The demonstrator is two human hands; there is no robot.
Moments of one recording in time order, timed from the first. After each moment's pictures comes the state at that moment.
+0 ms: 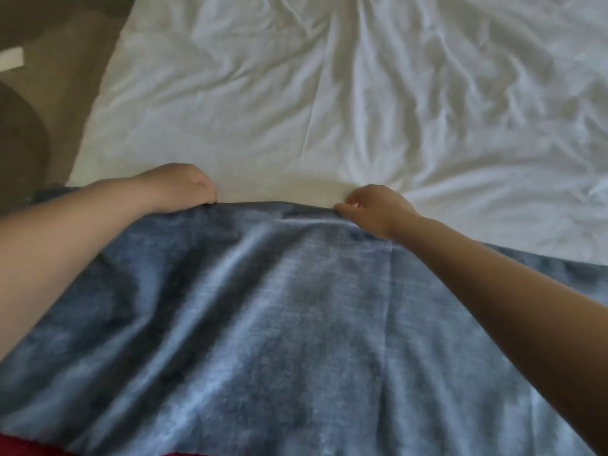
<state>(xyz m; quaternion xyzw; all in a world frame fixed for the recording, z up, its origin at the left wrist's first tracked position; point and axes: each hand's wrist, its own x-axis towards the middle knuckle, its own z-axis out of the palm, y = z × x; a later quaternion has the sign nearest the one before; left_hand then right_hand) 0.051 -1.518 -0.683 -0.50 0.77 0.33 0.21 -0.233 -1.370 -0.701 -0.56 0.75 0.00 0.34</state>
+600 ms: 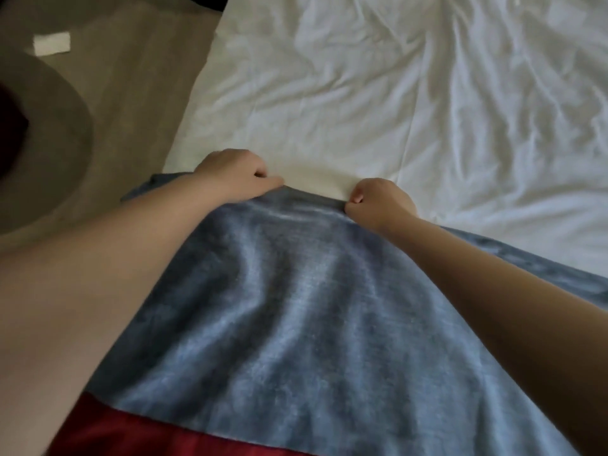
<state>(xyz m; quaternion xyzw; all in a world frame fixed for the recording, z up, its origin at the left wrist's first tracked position) 0.130 -1.561 -0.695 -0.48 0.83 0.25 0.12 -0.087 -1.447 -0.697 -0.53 0.80 0.01 0.28</state>
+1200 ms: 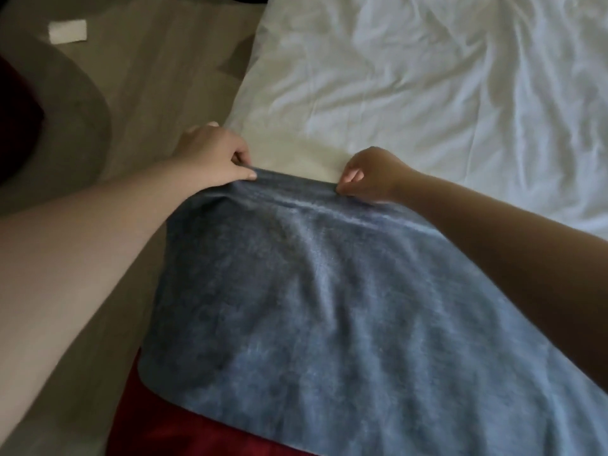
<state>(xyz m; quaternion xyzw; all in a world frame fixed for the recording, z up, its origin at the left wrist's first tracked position) 0.237 -1.632 -0.718 -0.46 0.87 0.18 0.01 -0.015 -1.529 -0.685 -0.63 0.70 0.02 0.35</state>
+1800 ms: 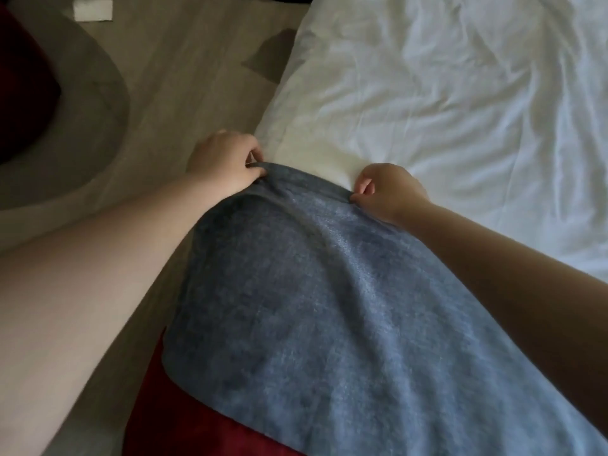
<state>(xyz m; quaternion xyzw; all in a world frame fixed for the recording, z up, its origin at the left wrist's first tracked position) 0.271 -1.628 -0.729 -0.54 0.82 0.20 -0.04 0.029 -1.541 -0.699 -0.58 0.76 0.02 0.29</state>
